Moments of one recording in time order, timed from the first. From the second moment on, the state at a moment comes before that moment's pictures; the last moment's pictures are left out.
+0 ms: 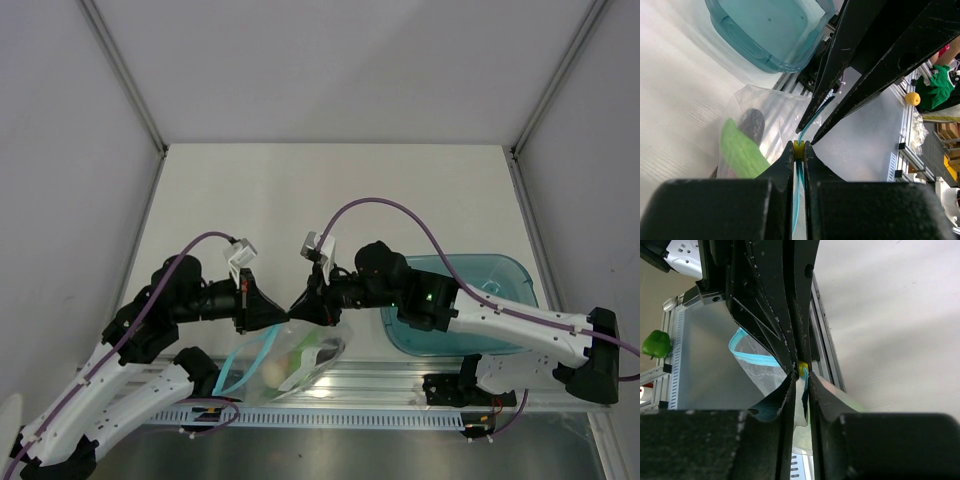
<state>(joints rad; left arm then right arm) -0.70 0.54 0.82 -0.65 0.59 -0.48 1.21 1.19 1.07 -0.14 -0.29 0.31</state>
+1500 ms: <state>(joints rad) -0.70 0.55 0.82 -0.63 0.57 -0.47 1.24 1.07 1.03 -0.19 0.09 0.28</state>
